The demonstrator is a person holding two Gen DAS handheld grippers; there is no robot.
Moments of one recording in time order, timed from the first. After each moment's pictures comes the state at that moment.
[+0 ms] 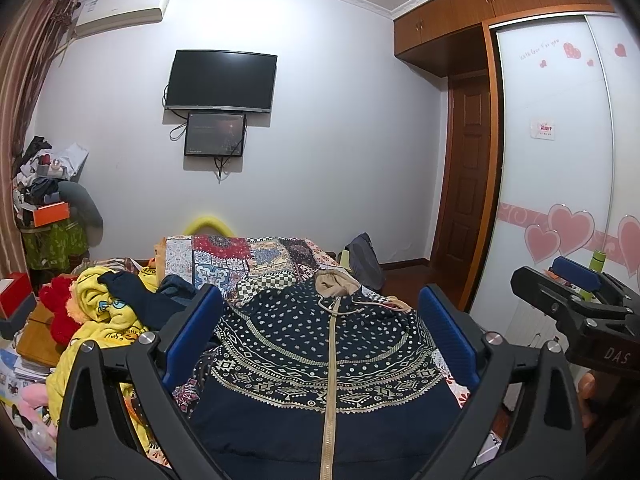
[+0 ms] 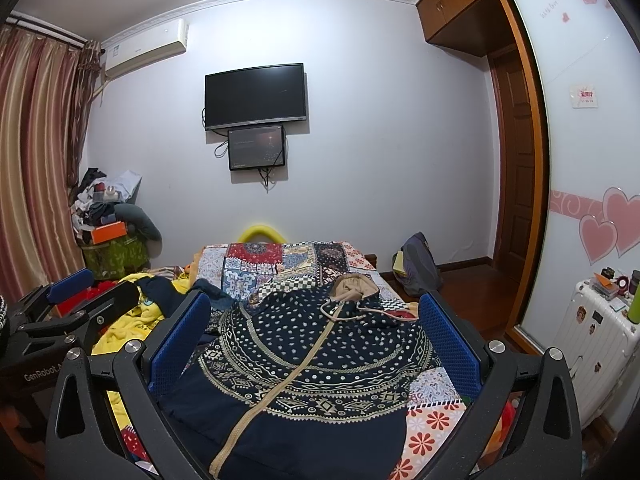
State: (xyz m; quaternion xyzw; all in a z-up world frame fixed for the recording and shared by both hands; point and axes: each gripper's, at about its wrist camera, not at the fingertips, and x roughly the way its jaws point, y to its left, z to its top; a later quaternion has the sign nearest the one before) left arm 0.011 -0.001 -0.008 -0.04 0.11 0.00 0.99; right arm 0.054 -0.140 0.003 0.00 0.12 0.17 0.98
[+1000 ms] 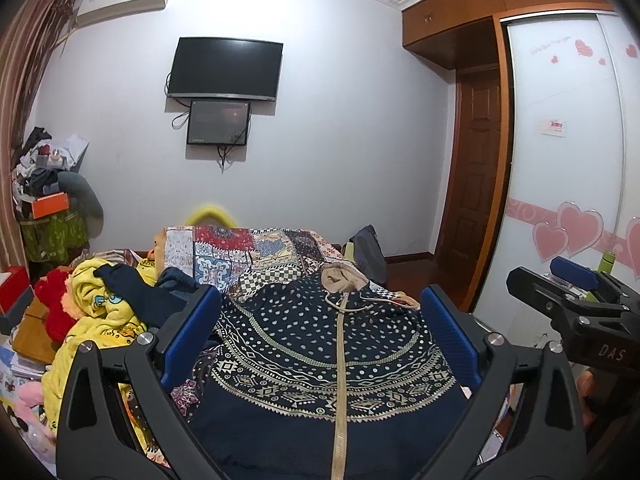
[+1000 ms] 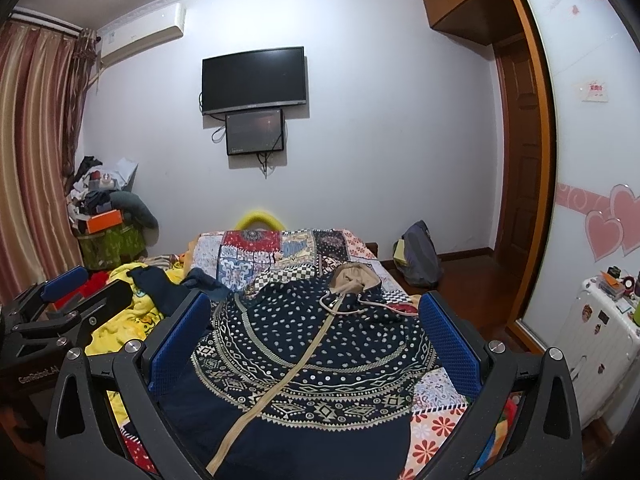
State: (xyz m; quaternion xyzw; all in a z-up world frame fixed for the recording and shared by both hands) left arm 0.051 0.019 -0.018 -0.05 0.13 0.01 0.99; right arm 0.095 -0.125 -0.002 -0.01 0.15 0.17 0.97
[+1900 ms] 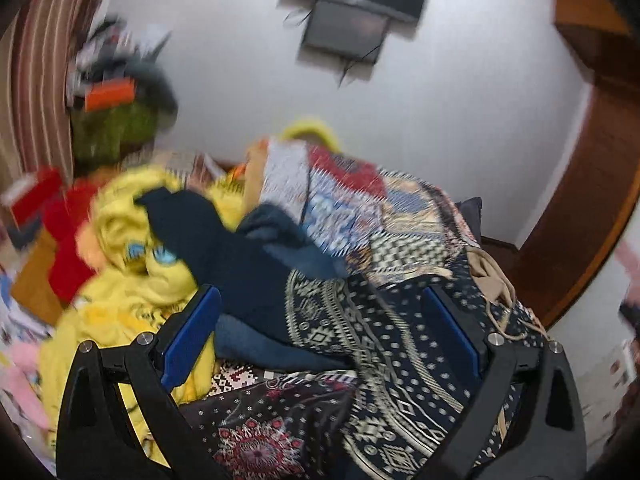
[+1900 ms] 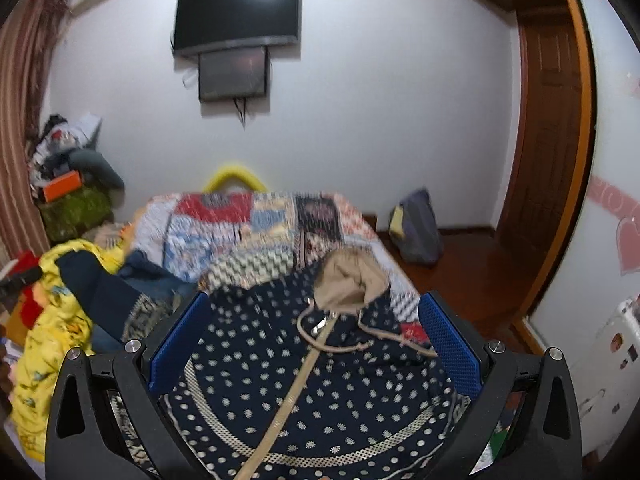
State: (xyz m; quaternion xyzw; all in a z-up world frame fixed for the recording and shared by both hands) left arm 0.261 0.282 -0.118 -0.19 0.27 0.16 0.93; right arm 0.320 -0.063 -0.065 -0.05 0.26 0.15 0.95
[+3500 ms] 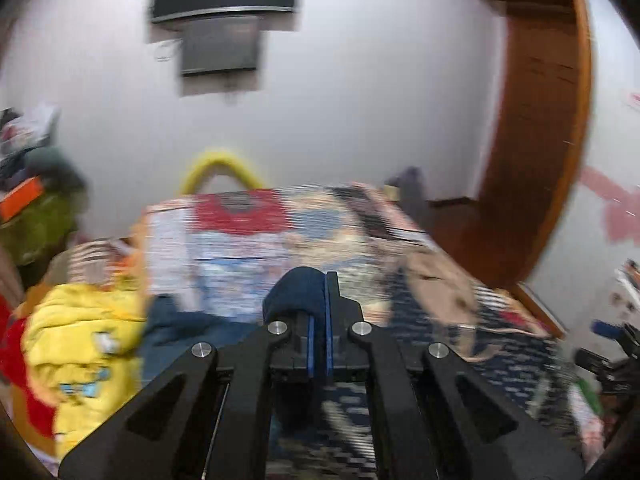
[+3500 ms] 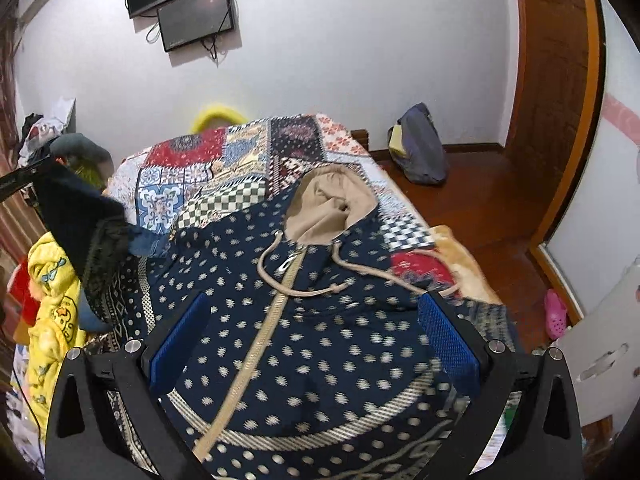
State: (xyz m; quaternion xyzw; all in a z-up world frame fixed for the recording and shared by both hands) left arm 0.400 0.164 -0.051 -0.04 0.27 -0.01 0.96; right arm 0.371 -0.128 -0.084 -0.01 0.36 0.15 0.92
